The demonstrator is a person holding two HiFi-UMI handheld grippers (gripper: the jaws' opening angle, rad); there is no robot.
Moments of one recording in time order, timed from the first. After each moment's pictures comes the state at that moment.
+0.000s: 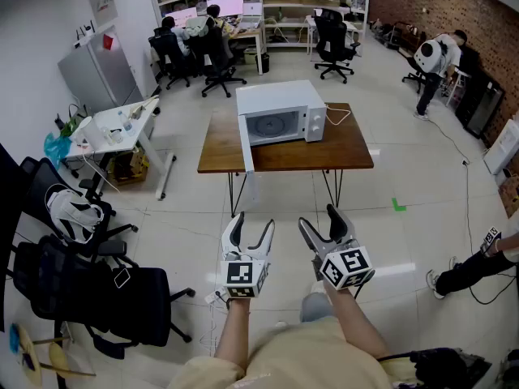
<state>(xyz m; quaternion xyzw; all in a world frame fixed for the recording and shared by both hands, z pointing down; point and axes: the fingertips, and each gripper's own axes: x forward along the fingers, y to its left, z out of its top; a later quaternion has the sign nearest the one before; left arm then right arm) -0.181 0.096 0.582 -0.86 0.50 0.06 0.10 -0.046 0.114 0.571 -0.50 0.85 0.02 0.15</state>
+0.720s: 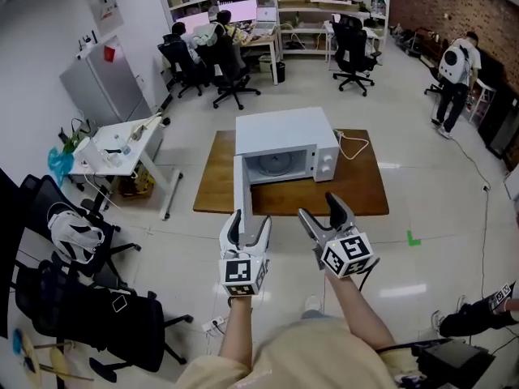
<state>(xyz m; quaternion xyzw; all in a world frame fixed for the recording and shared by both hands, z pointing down) -0.067 -0.163 0.577 -0.83 0.55 0.03 0.09 0.075 -0.177 0.558 -0.45 0.88 0.03 0.16</state>
